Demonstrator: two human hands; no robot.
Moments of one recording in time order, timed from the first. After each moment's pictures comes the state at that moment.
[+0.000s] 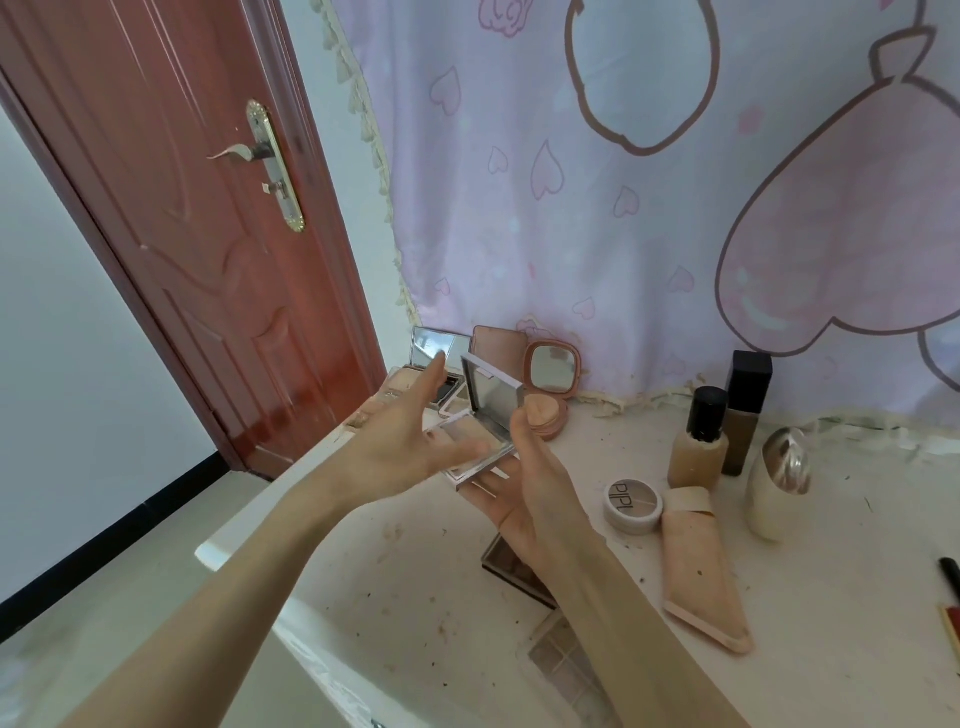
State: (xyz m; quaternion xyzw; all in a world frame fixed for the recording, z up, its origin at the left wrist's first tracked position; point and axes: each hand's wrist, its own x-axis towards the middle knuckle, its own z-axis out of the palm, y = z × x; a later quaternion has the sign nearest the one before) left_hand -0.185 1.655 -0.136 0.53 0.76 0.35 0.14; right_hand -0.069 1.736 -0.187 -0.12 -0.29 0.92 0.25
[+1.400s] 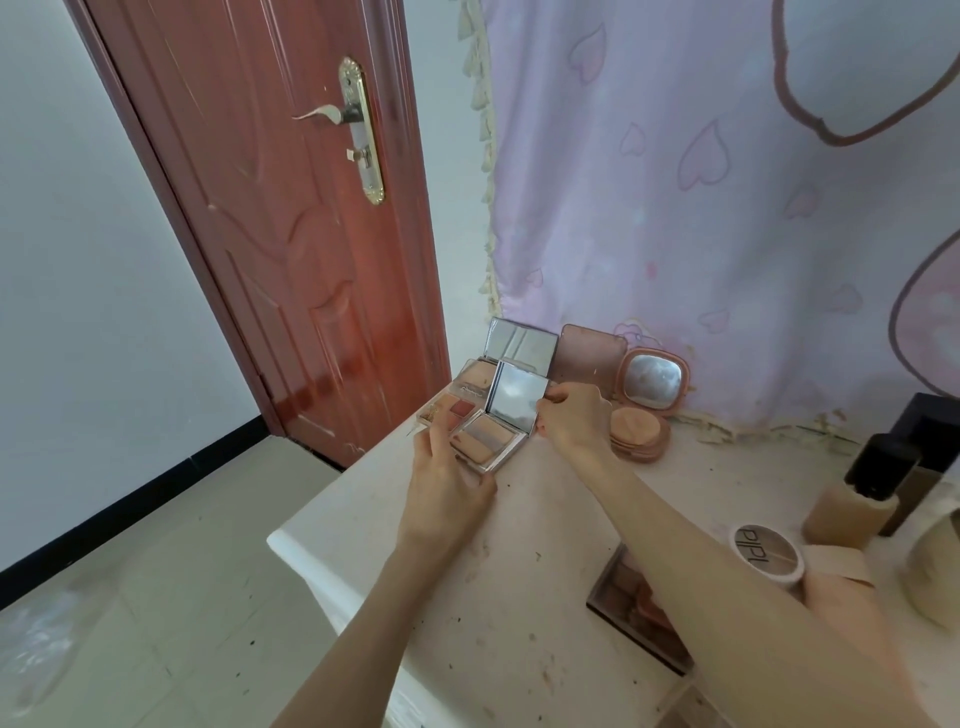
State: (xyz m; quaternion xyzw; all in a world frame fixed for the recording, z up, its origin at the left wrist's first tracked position) left_hand -0.243 1.649 -0.238 0.33 0.82 0.46 -0.01; right_hand -0.191 1.788 -0.194 -0.40 -0.75 0.44 0.28
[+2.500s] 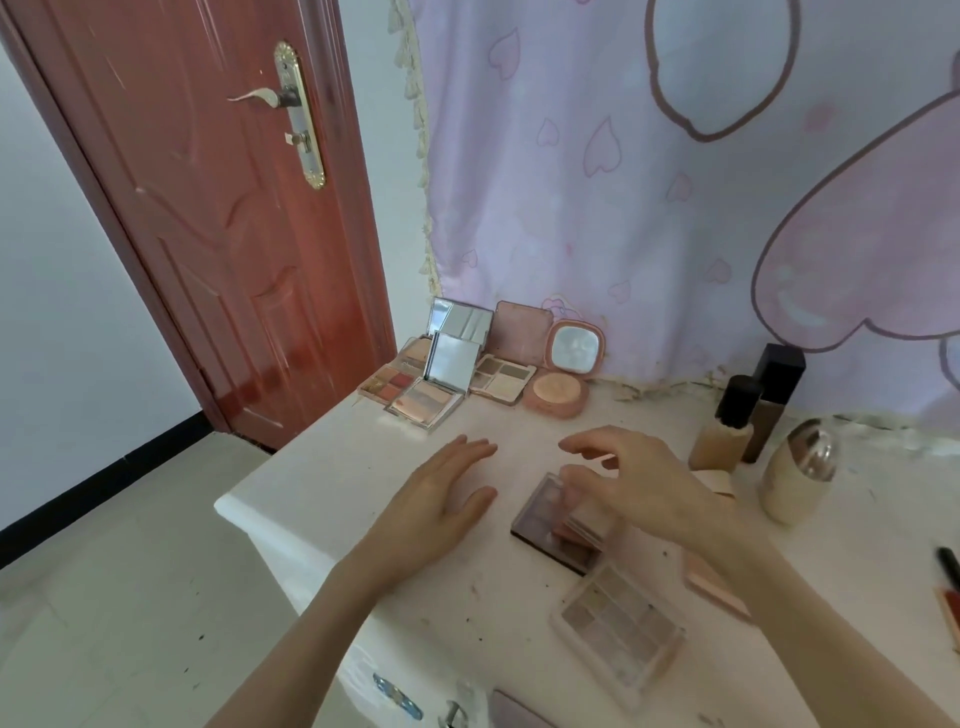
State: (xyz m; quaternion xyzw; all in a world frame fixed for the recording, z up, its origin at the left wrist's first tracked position) left_hand -0.177 1.618 -0.228 0.54 0.74 0.38 0.10; right_hand -0.014 1.769 -0.178 -0.27 -0.90 0.32 0.13
